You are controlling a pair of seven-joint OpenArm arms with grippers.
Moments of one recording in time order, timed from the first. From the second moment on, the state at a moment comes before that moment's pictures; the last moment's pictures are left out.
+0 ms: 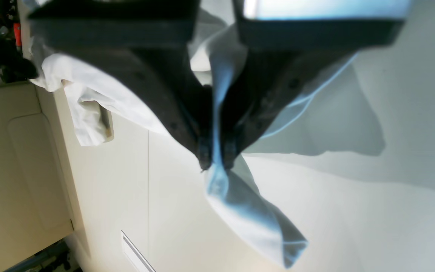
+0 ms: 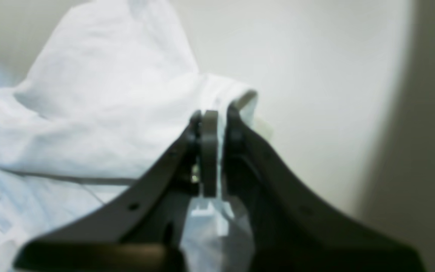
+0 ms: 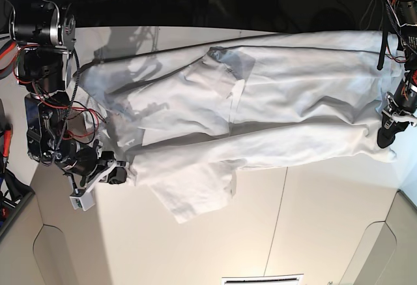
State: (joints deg) left arm -0.4 -24.9 -33.8 51.9 -51.9 -38.3 25.6; right arm 24.4 11.2 6.5 49.6 24.3 30.7 -37.3
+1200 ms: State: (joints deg) left arm 2.6 -24.8 -40.3 57.6 -54.2 -38.4 39.6; right arm -3.8 17.3 17.8 81.4 35.0 31.3 -53.3
